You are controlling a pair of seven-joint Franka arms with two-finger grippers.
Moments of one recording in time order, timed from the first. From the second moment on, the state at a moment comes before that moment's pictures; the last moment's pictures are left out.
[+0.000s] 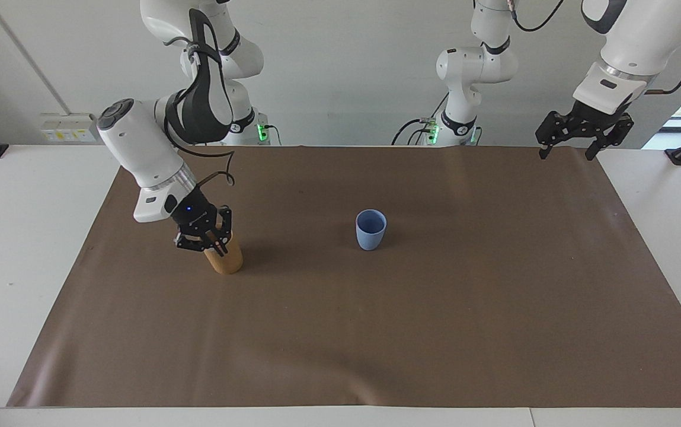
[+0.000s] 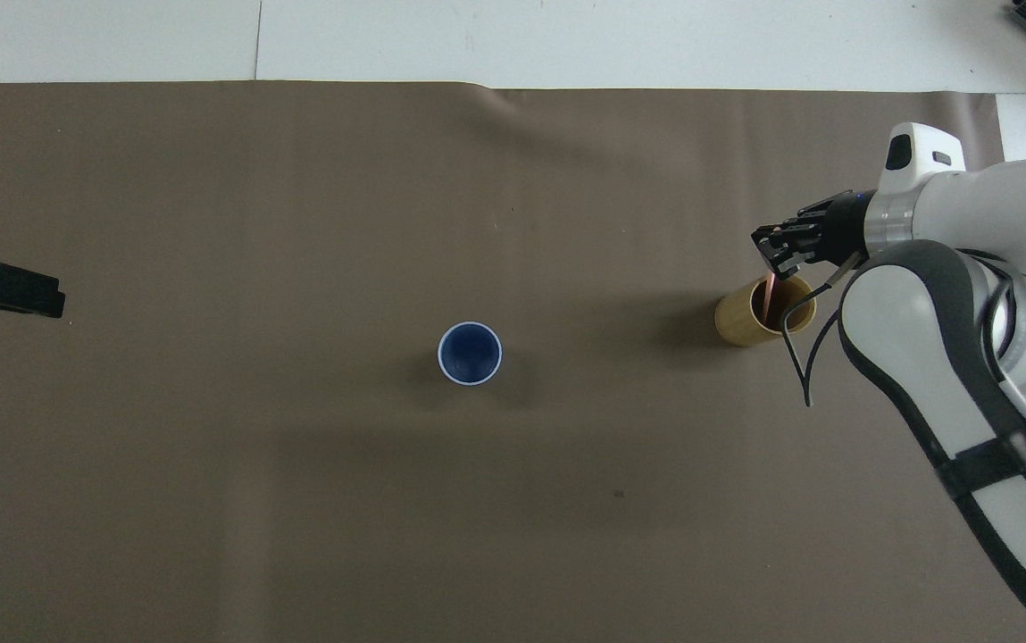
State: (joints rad) left arm -0.07 -0.04 0.00 -1.57 0.03 1.54 0.06; right arm 0.14 0.16 -0.08 -1.88 0.41 2.25 -0.82
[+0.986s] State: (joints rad) left arm -0.07 -0.04 0.00 -1.57 0.03 1.54 0.06; right arm 0.13 0.02 -0.08 -1.71 0.41 2.01 -0.70
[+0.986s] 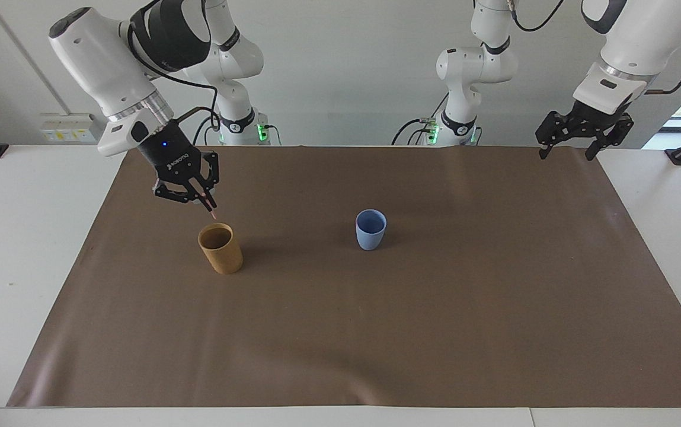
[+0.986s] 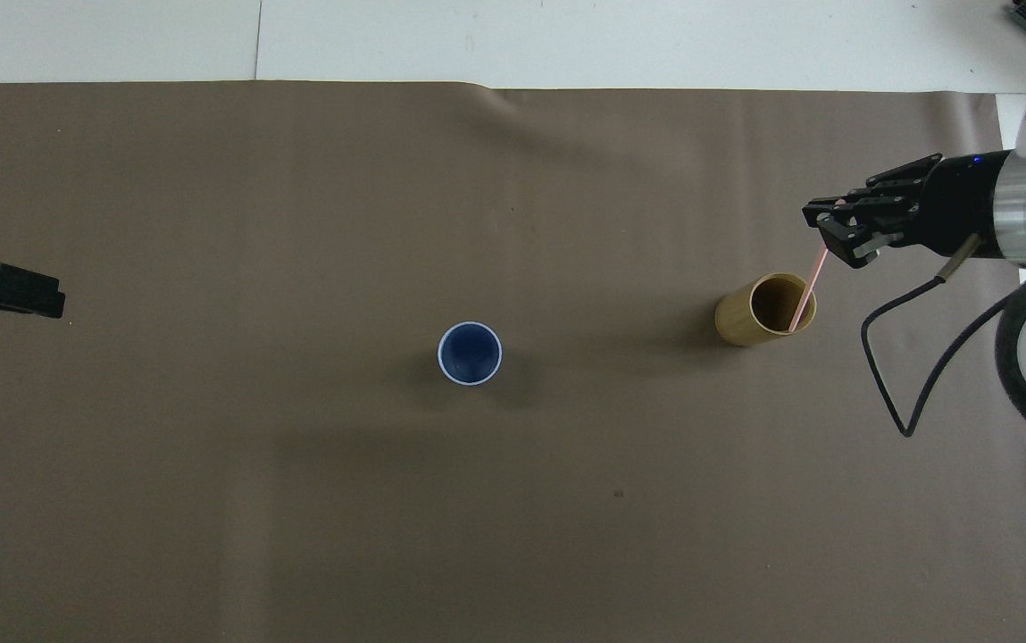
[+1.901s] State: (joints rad) left arm -0.07 -0.04 0.00 -1.57 0.03 1.54 0.06; right arm 0.57 0.13 -0.03 -1.64 0.17 2.28 0.06
